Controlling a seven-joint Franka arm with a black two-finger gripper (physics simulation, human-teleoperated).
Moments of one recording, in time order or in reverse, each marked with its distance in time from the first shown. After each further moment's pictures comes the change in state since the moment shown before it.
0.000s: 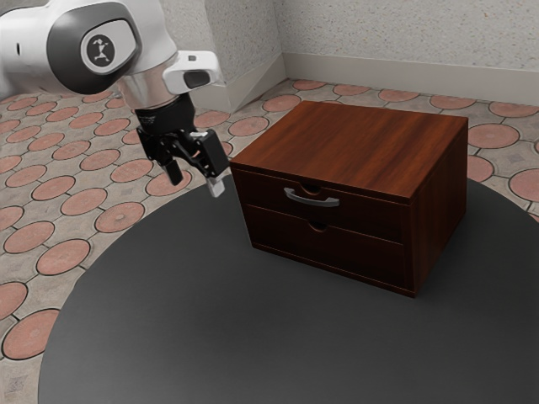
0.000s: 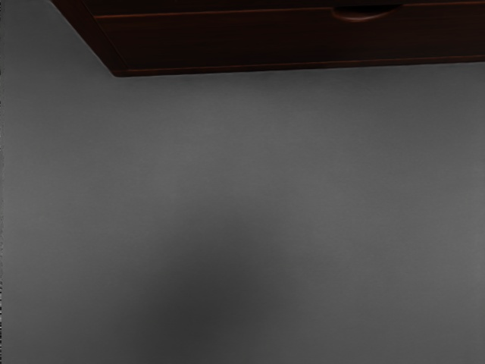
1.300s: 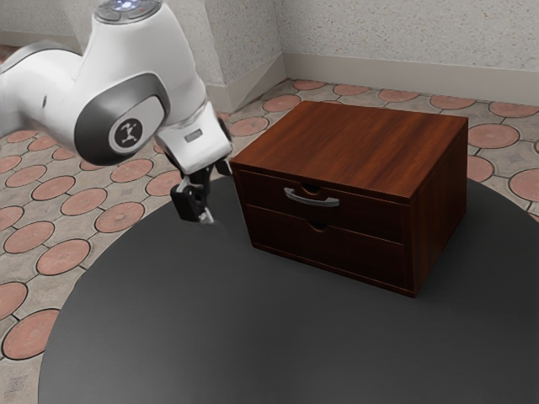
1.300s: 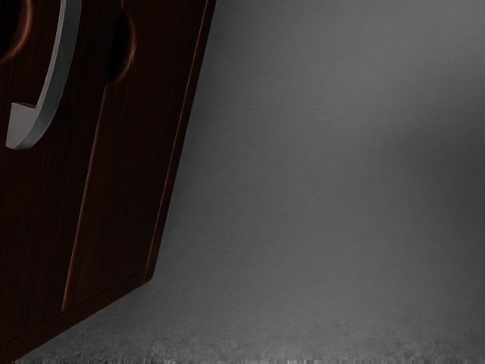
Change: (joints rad) arm -0.107 -0.140 0.003 -0.326 0.248 0.386 1.111
